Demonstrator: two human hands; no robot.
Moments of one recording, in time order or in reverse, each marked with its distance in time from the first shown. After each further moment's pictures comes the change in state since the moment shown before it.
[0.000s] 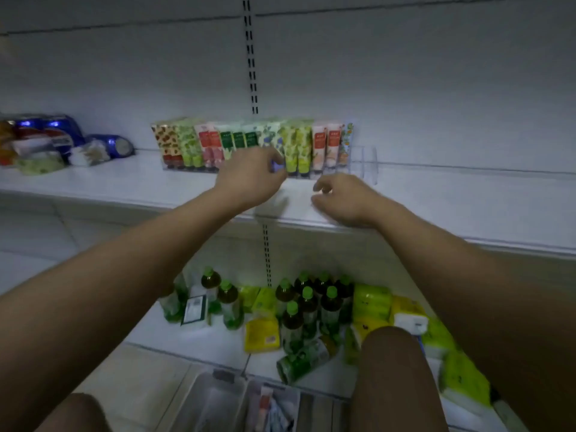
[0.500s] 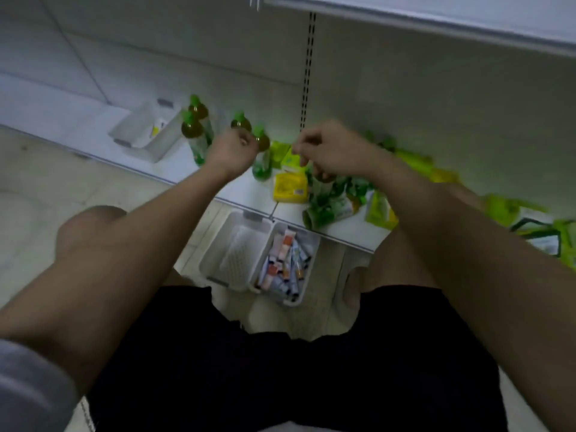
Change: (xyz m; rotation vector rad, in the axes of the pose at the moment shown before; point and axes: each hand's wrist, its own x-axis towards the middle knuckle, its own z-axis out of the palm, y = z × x) left_hand -0.202 -0.137 0.129 -0.292 -0.251 -0.647; right_hand -0.093 -0.058 0.176 0.388 -0.406 -0.014
